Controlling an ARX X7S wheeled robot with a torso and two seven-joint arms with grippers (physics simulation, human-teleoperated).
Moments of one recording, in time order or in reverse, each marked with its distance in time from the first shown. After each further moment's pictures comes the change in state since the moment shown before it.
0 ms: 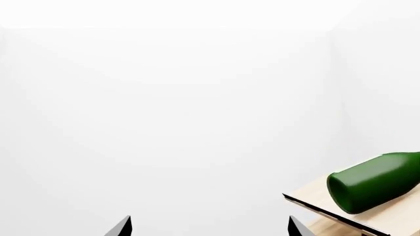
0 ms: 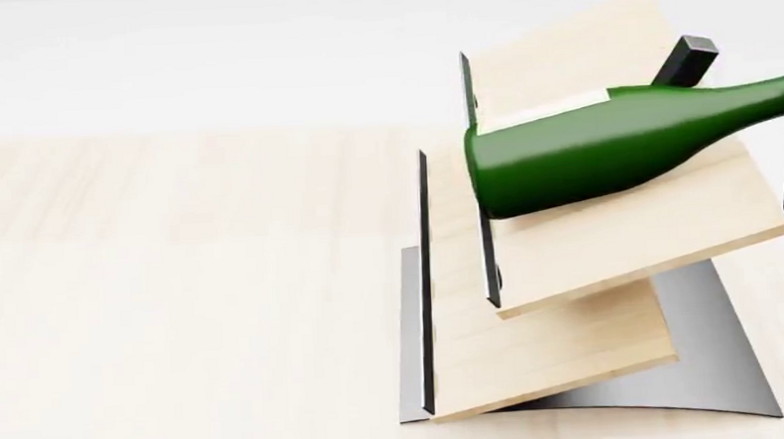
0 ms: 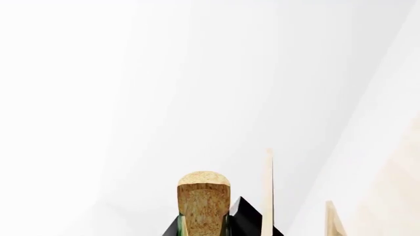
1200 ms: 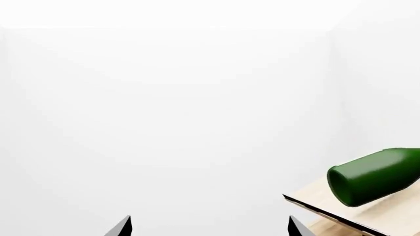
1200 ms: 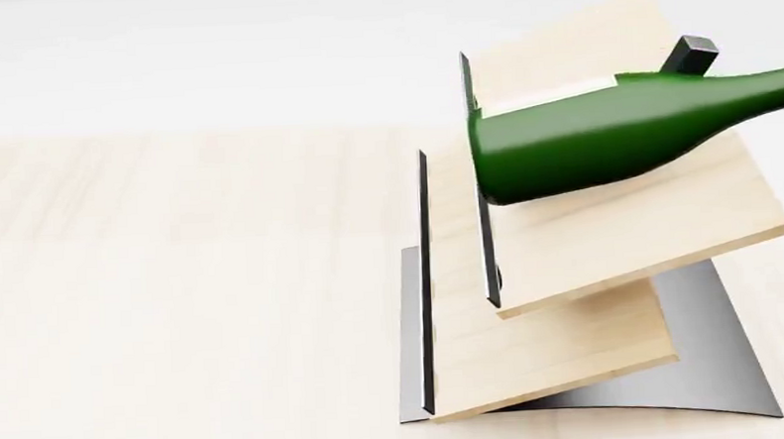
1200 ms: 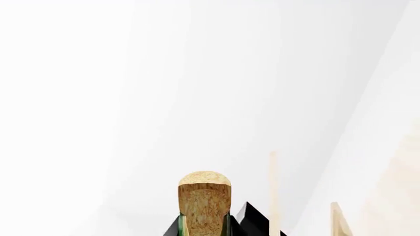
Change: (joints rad) left arm 0.004 0.010 -0.011 0.004 -0.001 -0.002 0.014; right arm 0.011 0.006 0.004 -0.017 0.034 -0.011 0.041
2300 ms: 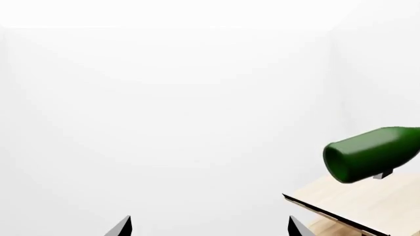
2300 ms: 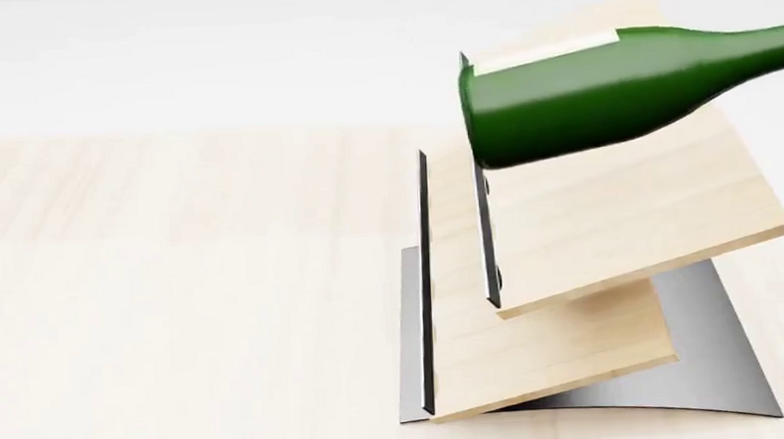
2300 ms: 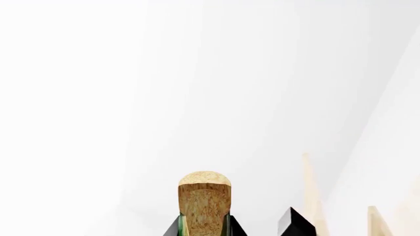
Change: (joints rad) left arm 0.006 0.011 -0.009 -0.003 0.001 0.003 0.013; right arm 0.036 0.011 0.016 -0.057 0.041 0.007 0.044
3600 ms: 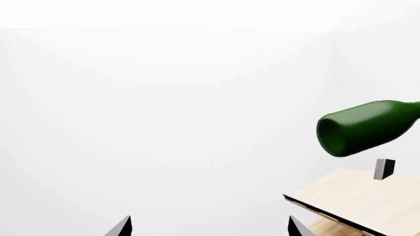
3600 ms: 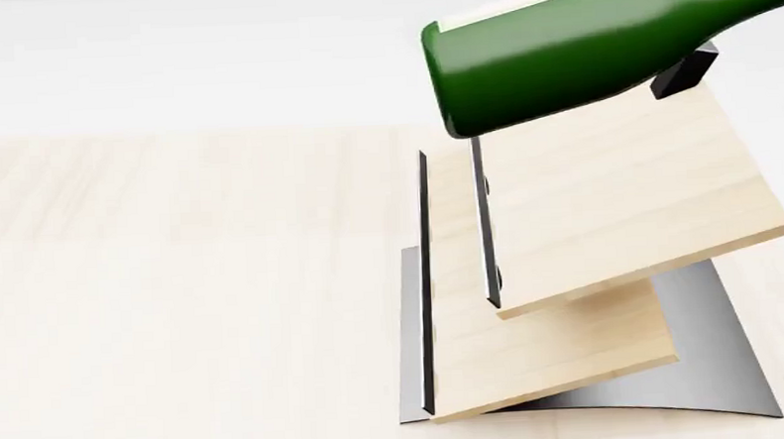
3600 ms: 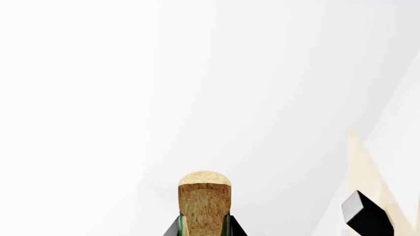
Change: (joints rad) left arm 0.007 0.013 -0.013 0.003 0.000 -0.001 0.016; right arm 0.096 0.033 -0.004 -0.036 0.113 0.098 0.094
